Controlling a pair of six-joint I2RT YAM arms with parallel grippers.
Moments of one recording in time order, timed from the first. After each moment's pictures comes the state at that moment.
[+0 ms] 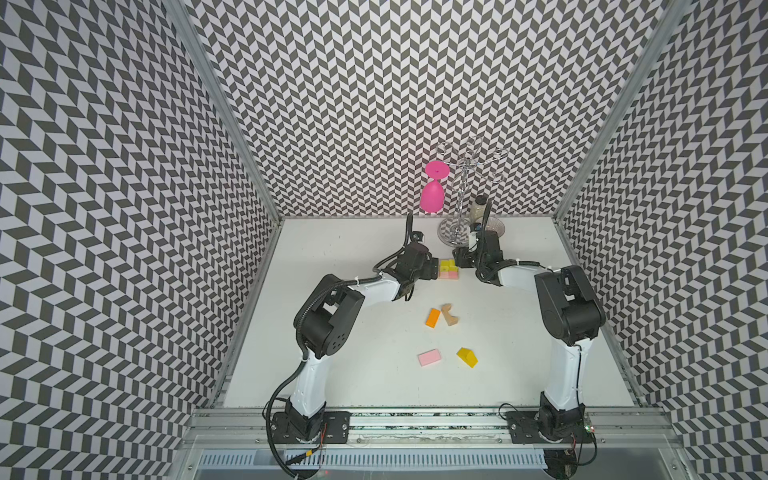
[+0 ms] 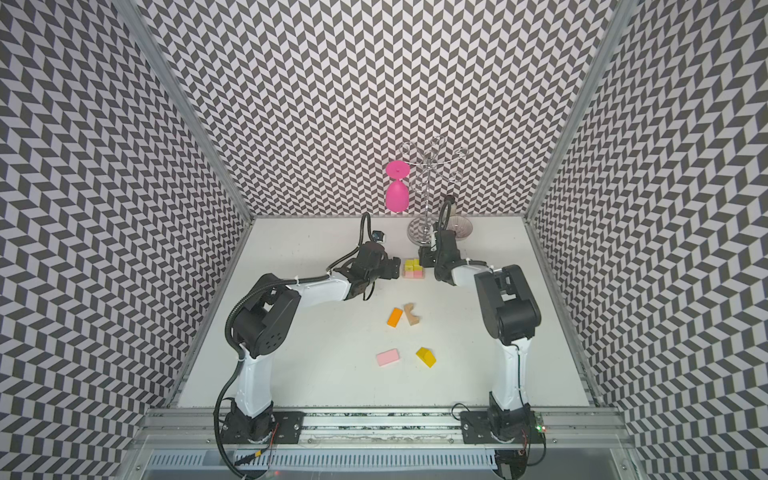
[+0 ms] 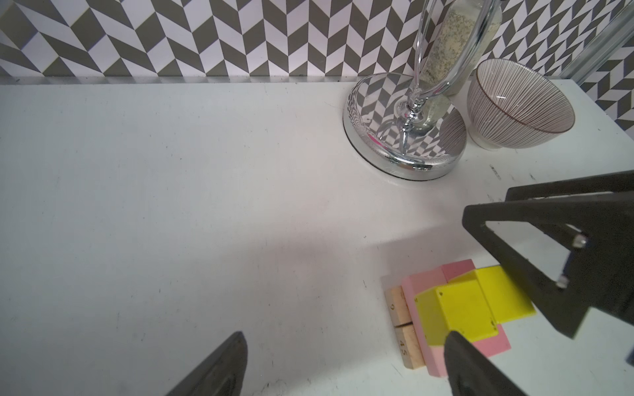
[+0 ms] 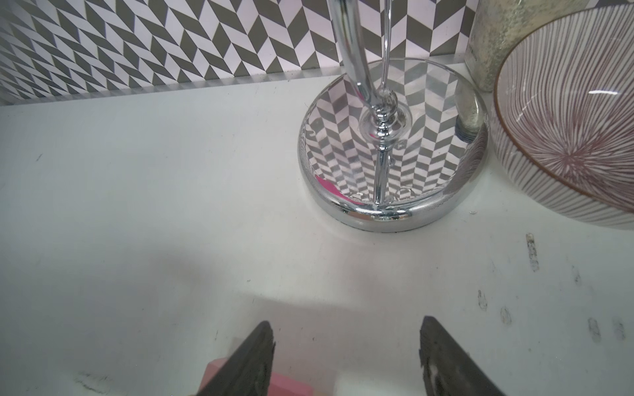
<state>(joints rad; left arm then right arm) -0.66 2.05 1.32 0.14 -0.20 -0.35 0.28 2.03 1.22 0.19 -0.04 0.23</state>
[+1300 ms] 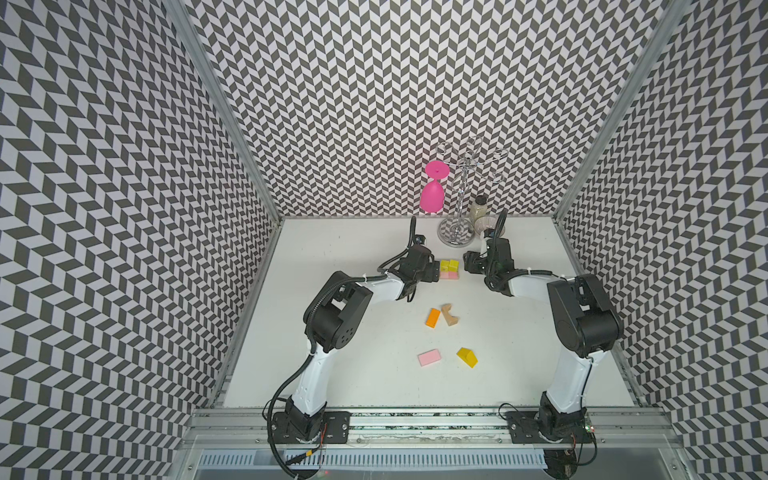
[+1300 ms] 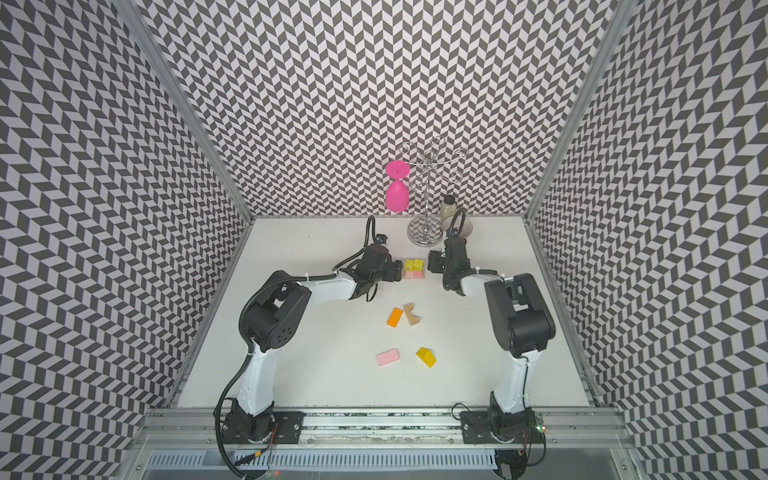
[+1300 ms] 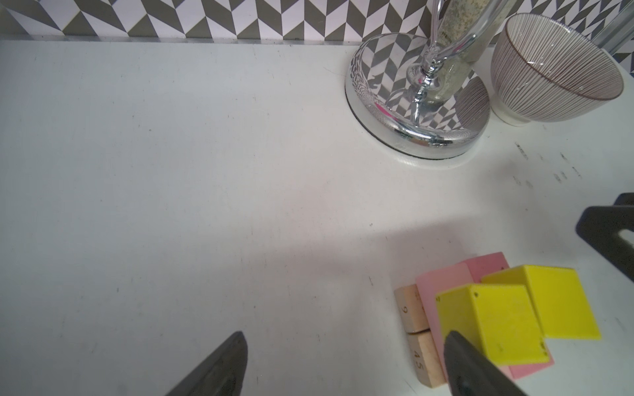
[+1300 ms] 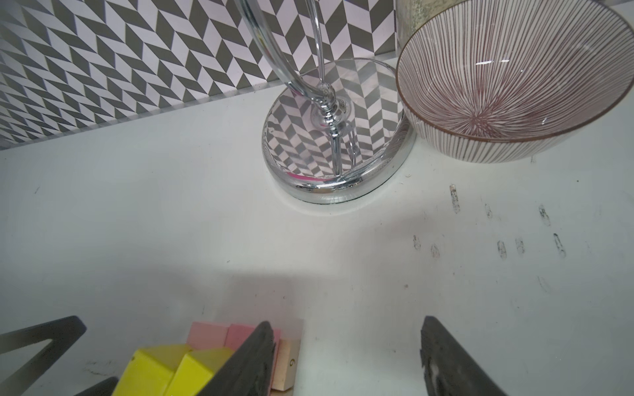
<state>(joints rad) -0.66 2.13 1.38 0.13 -0.19 -0.36 0.24 1.90 1.04 0.26 -0.01 0.31</state>
